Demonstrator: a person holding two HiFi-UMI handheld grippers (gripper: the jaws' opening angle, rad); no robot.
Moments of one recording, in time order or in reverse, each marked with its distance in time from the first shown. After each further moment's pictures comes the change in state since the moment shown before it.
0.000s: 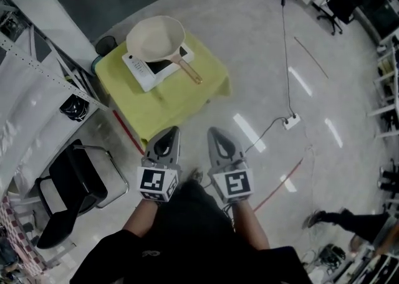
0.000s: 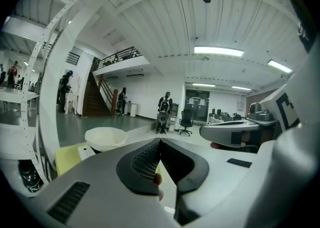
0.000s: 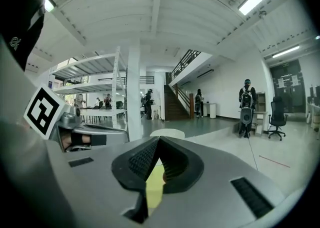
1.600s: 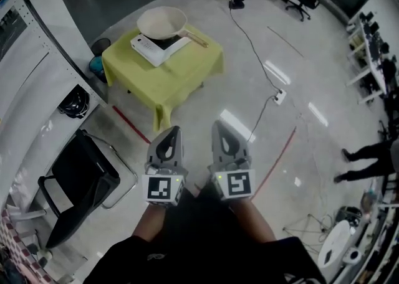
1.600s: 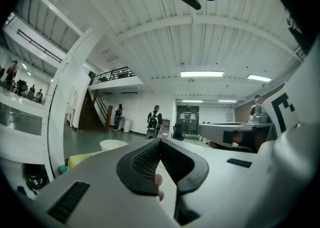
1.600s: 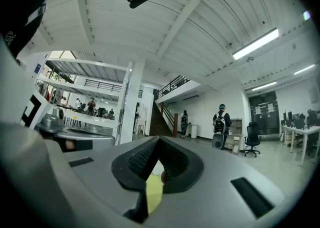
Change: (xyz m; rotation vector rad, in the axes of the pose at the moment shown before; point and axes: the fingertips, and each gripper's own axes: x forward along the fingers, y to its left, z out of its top) left arm -0.312 0.002 -0.009 0.025 -0.173 -0.090; right arm -0.175 0.255 0.034 -0.097 -0.202 -0.266
